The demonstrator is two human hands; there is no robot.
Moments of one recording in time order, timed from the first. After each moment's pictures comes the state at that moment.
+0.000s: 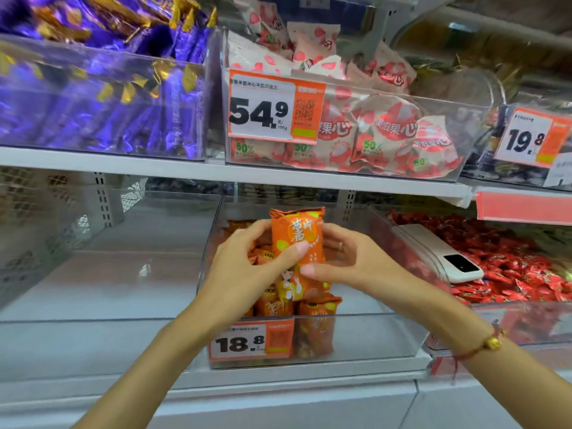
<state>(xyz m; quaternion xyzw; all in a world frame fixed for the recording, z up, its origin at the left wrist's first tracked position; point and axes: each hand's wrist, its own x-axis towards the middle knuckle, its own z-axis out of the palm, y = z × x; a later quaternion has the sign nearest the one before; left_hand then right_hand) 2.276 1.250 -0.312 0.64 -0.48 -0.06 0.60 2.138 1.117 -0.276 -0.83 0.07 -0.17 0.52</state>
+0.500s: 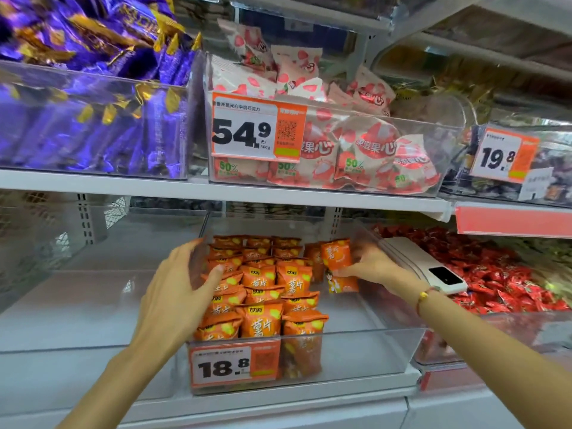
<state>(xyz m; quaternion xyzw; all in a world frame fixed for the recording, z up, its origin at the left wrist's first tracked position) 2.322 1.264 -0.342 0.81 -0.35 0.12 0.47 2.160 0.988 -0.312 -0.83 0.36 -0.20 0.36</state>
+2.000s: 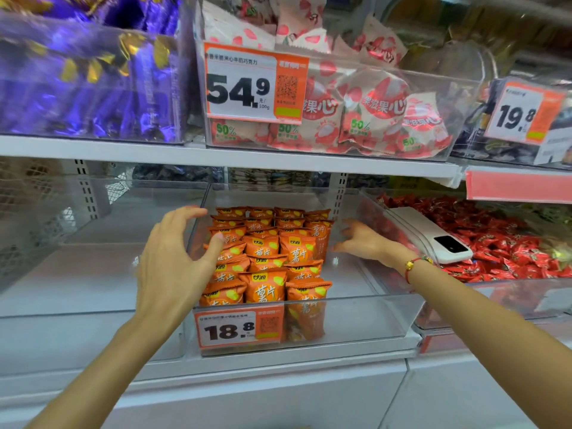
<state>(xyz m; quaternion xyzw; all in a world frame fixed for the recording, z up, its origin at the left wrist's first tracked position) 2.311 1.270 -0.338 0.77 -0.36 0.22 0.49 2.180 0.980 -0.331 -0.88 0.34 -0.13 0.31</state>
